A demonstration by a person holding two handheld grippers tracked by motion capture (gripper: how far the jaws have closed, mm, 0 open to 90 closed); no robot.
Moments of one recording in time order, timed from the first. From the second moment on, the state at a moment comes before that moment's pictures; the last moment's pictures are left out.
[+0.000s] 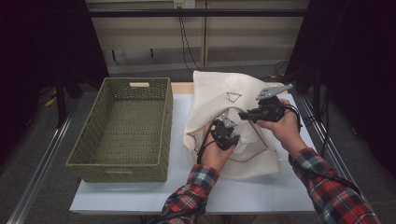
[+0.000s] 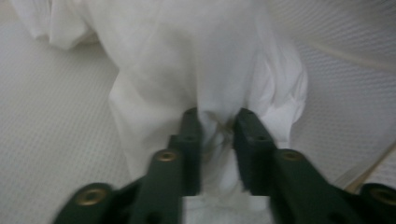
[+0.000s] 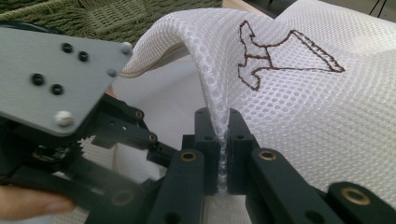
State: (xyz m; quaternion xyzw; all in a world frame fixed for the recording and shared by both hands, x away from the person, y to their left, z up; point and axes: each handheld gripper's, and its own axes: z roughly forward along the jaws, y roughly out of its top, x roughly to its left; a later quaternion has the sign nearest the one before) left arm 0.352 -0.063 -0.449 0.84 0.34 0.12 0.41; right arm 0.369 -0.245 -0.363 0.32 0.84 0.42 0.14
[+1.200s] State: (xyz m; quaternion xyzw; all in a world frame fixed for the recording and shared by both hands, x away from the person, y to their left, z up) left arm 0.357 -0.055 -0.464 0.82 0.36 0.11 0.44; right arm 0.369 -0.248 -0.362 0.32 0.84 0.42 0.14
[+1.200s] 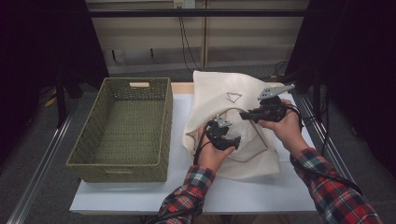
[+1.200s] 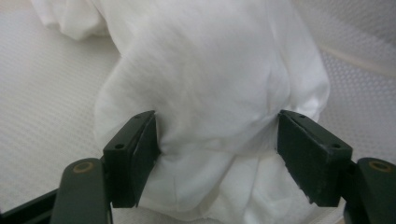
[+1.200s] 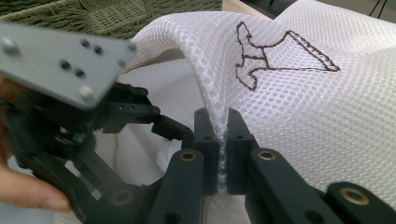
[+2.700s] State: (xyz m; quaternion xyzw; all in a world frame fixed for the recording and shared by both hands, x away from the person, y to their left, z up) left arm 0.359 -0.017 -0.461 0.80 0.38 0.17 0.44; right arm 0.375 -0.242 -0.375 0.32 0.83 0.42 0.14
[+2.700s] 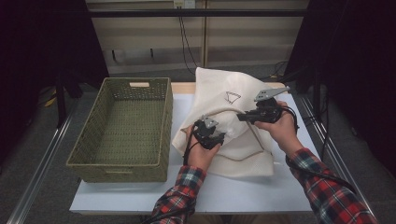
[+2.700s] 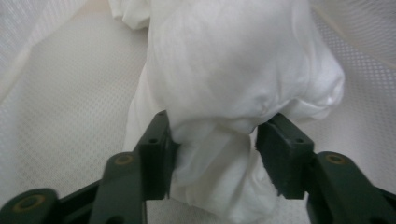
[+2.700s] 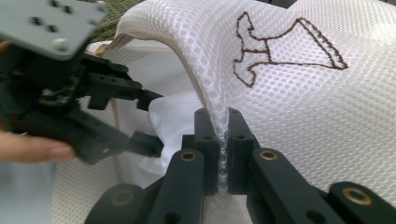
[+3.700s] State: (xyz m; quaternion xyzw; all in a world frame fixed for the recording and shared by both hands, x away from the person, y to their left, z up) left arm 0.370 -0.047 -0.477 0.83 0.33 0.22 0.39; right arm 0.404 -0.236 -0.395 0.36 0.83 0.40 0.15
